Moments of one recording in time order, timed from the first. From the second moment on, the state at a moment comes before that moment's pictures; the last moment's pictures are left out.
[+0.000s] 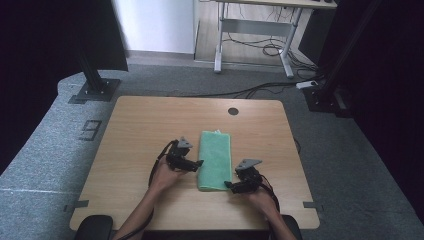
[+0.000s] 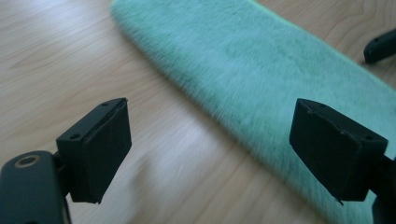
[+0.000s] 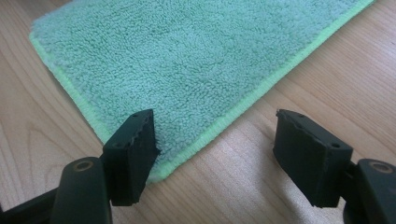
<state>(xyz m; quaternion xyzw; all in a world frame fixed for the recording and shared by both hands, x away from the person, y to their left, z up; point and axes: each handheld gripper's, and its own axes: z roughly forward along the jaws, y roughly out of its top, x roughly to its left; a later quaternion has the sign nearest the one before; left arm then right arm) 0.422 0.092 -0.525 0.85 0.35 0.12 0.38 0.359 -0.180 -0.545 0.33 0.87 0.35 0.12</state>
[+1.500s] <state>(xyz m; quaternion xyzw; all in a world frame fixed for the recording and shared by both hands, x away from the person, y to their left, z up) 0.392 0.157 -0.518 0.85 0.37 0.15 0.35 0.361 -0.143 -0.537 0.30 0.86 0.39 0.12</state>
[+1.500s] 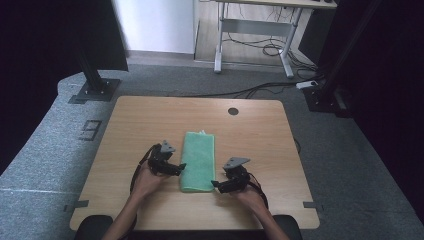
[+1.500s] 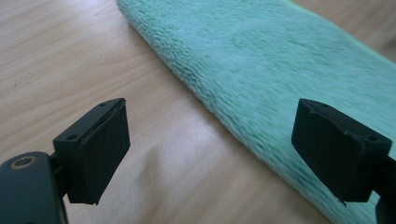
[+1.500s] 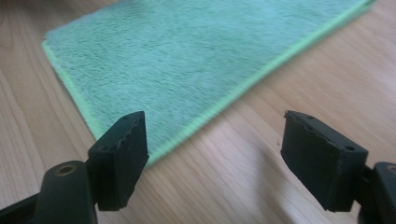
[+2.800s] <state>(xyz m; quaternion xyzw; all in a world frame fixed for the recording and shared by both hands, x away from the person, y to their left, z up) 0.356 0.208 -0.549 0.85 0.40 0.15 0.32 0.367 -0.209 -0.557 0.38 0.84 0.36 0.16</state>
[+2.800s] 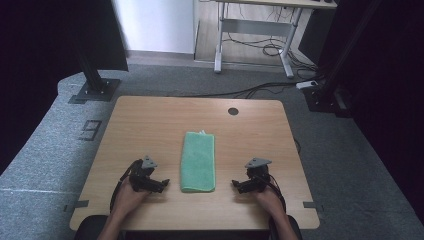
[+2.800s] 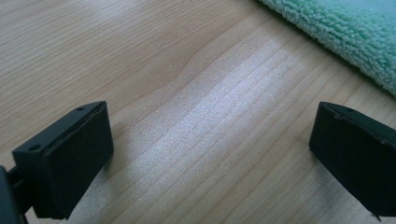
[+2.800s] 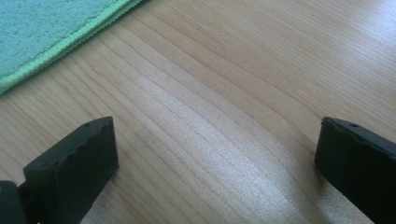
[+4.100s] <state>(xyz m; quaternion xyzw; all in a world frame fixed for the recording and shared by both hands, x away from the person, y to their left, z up) 0.359 0.205 -0.546 0.85 0.41 0.14 0.30 0.367 -0.209 -0.557 0.38 0.84 0.36 0.16</state>
